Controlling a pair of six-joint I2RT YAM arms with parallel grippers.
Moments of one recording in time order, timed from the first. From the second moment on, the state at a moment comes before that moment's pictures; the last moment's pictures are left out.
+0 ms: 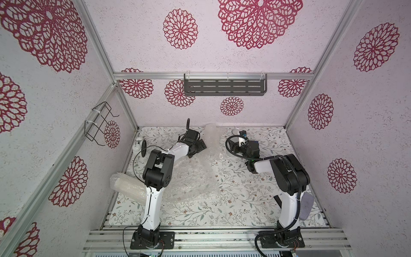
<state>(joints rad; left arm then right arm) -0.38 2.24 1.63 -0.30 0.05 -0.84 0.33 1.98 0.98 0.89 -0.09 0.02</state>
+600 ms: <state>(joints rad) -0.52 2.27 1.69 -0.36 0.00 -0.94 0.38 1.34 0.72 0.51 0.00 0.01</state>
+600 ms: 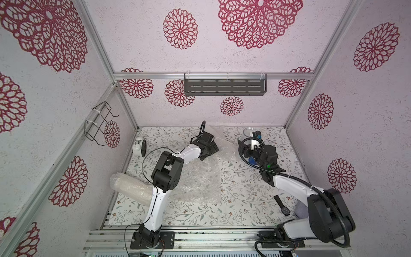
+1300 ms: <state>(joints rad) -0.54 1.49 0.87 -0.54 -0.13 -0.73 0.73 1.06 0.62 -0.01 0.03 0.00</state>
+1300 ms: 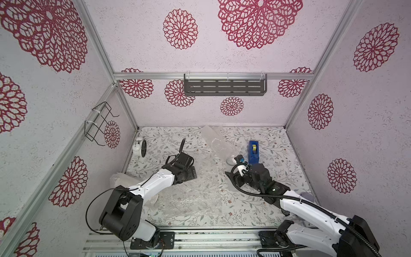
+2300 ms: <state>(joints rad) -0.56 1.94 1.23 -0.42 -0.19 -1.03 0.74 1.06 0.67 -0.14 0.11 -0.02</state>
